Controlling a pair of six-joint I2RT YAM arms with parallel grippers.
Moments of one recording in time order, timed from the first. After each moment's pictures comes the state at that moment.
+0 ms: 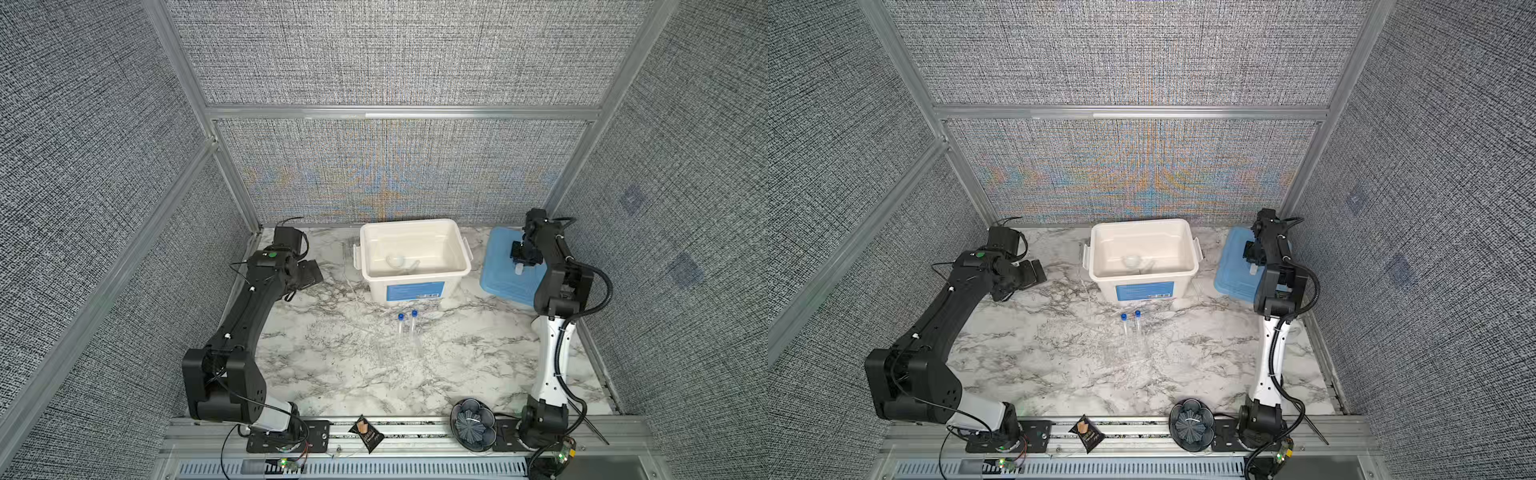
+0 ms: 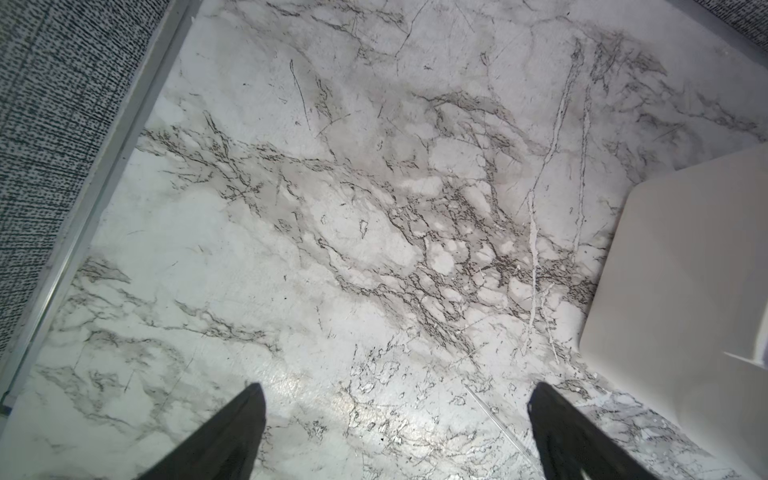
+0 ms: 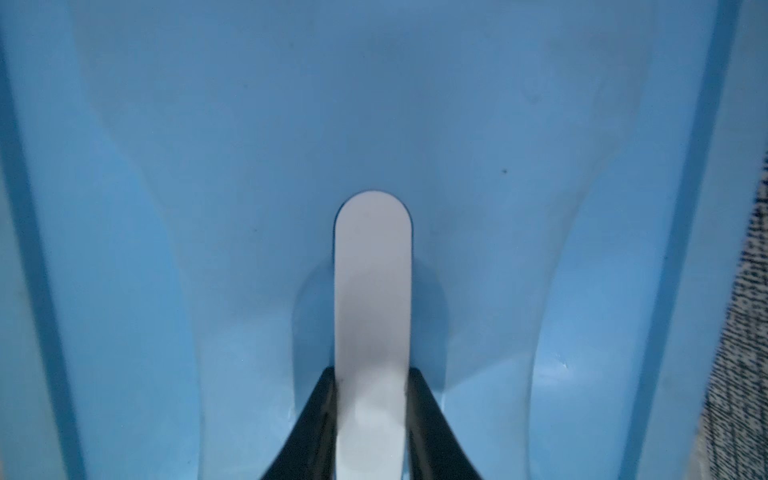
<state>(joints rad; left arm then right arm) -0.11 1.48 1.33 -0.96 -0.10 -0.50 -0.21 2.57 2.36 -1.07 0.11 0.11</state>
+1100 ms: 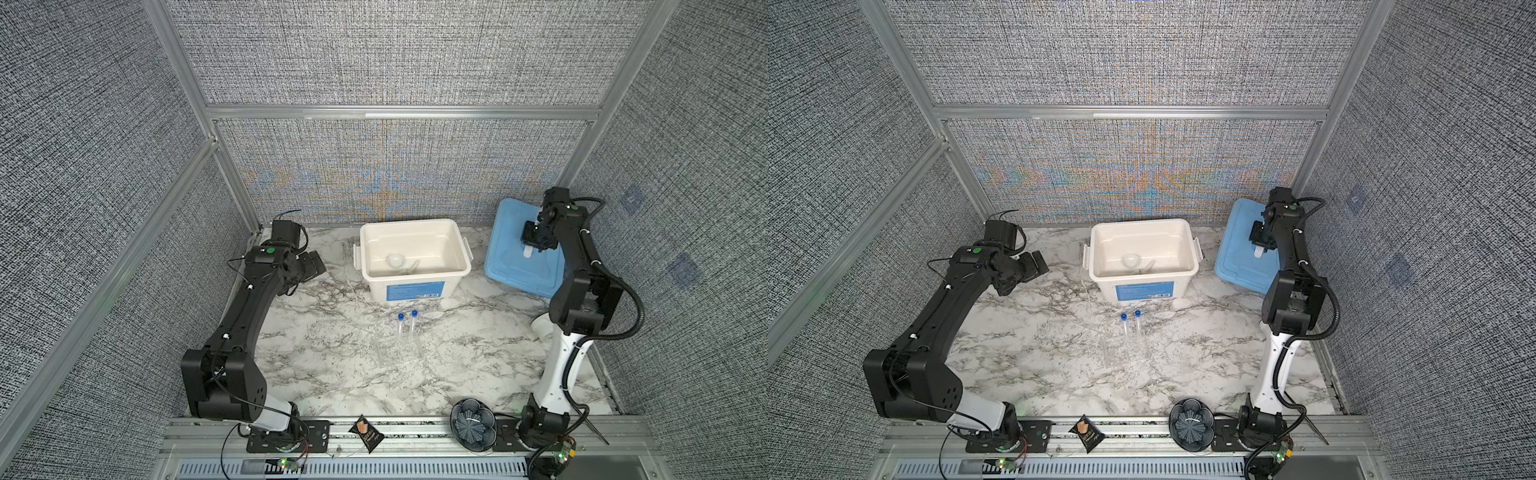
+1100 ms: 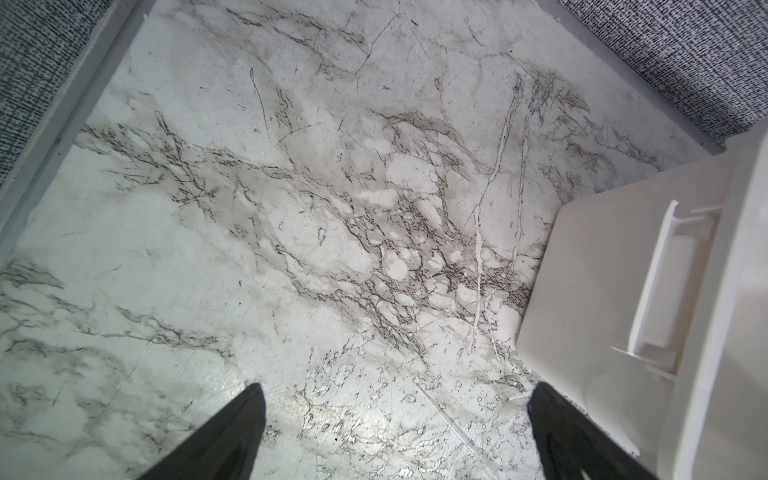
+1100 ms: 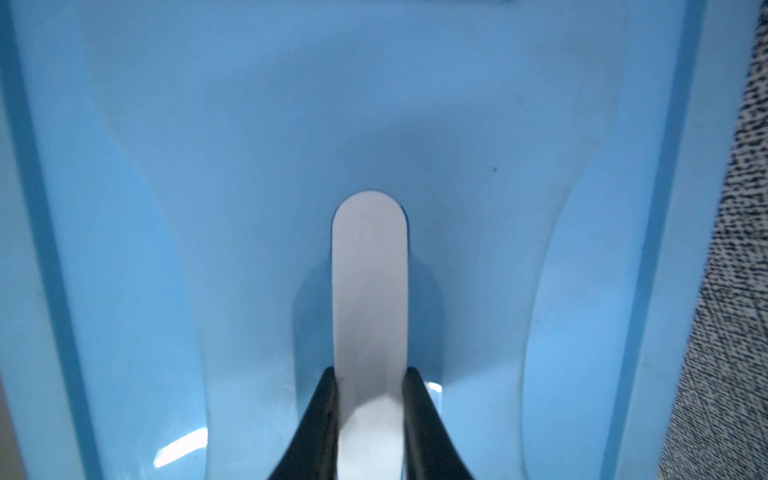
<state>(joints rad) -0.11 1.49 1.39 -0.95 -0.02 -0.56 -0.19 2.17 2.17 -1.04 0.05 0.16</state>
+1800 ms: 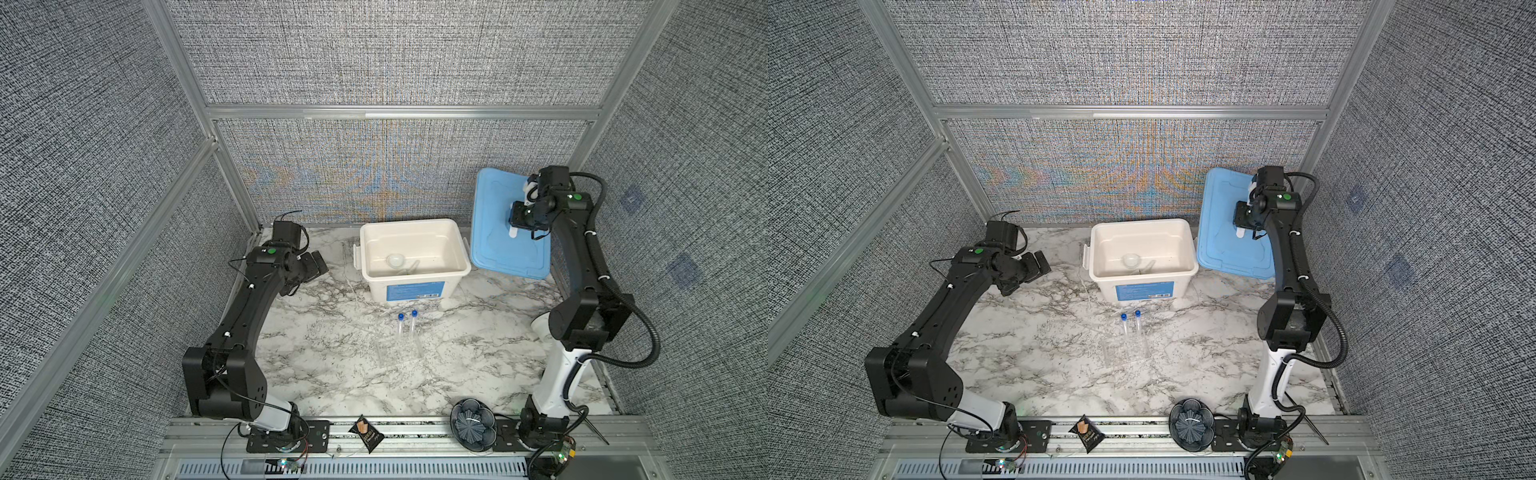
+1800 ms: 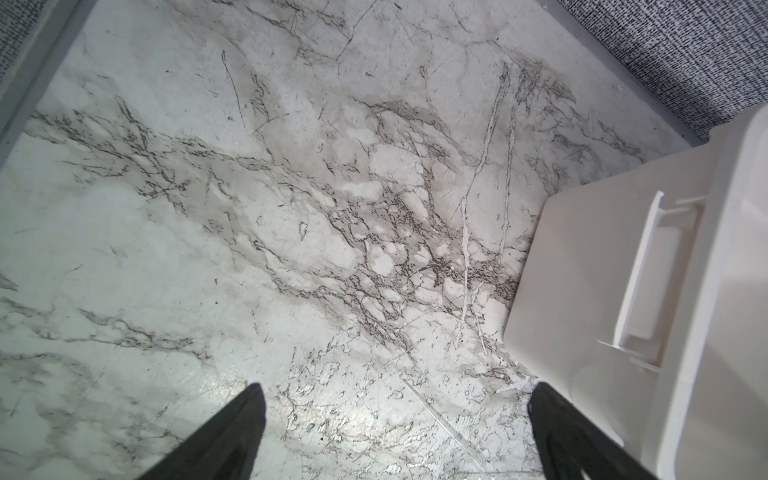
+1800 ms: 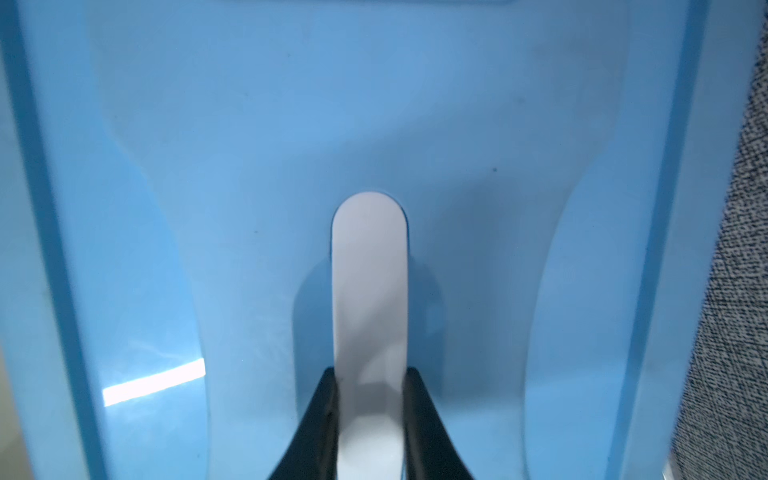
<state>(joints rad) -0.11 1.50 1.37 -0.93 0.03 -0.57 -0.06 1.99 2.22 -1.08 -0.07 0.09</state>
